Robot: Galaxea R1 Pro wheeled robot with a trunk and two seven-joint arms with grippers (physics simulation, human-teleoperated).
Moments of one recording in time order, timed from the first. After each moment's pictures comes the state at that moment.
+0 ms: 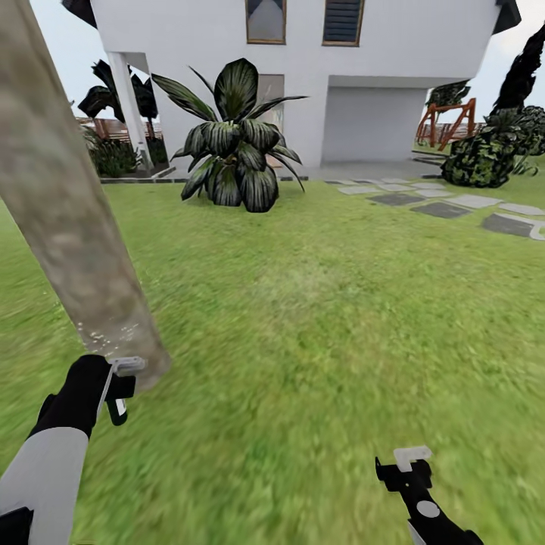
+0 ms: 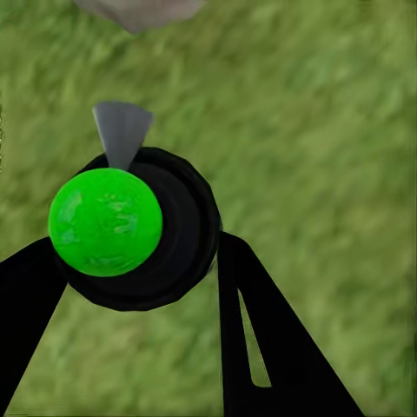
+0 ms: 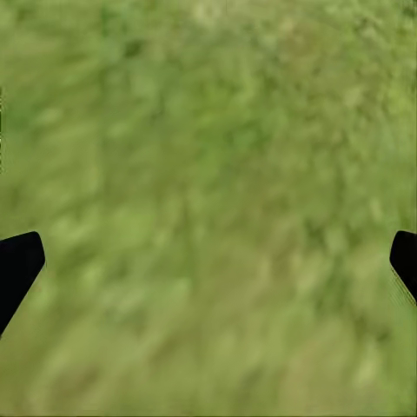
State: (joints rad) left arm -0.78 0.15 0.35 -0.84 -0.42 0.98 -0.21; right arm -0.49 -0.12 0.09 -0.29 0.07 -0.27 -0.16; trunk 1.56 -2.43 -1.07
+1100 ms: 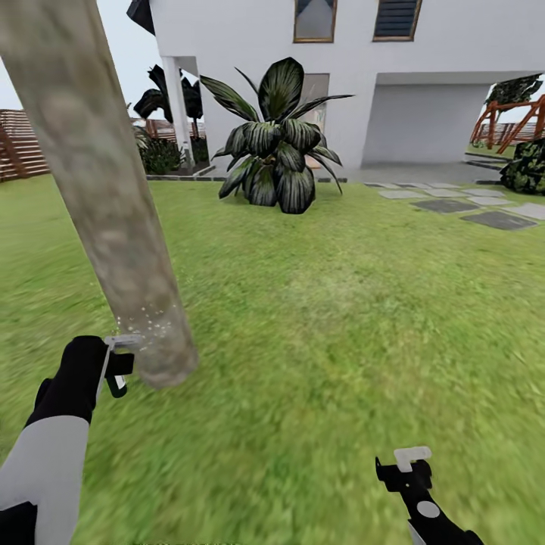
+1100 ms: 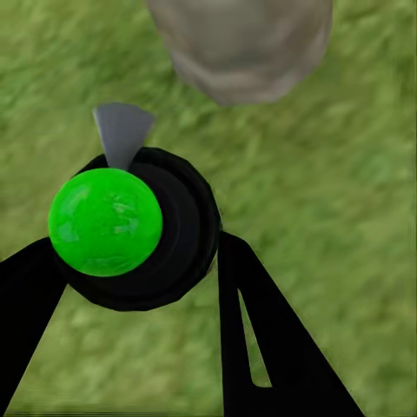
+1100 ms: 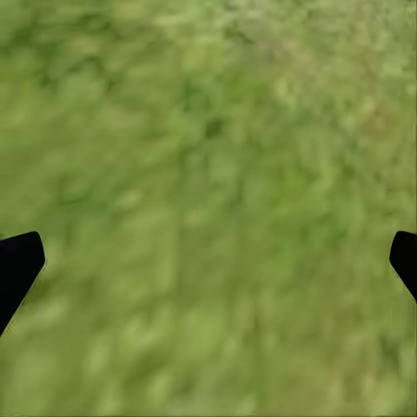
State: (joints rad) left arm -0.82 0.14 0.34 -0.98 -0.43 1.01 -0.22; right arm -0.49 -0.12 0.09 -0.29 0.07 -0.27 -0.16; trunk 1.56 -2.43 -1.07
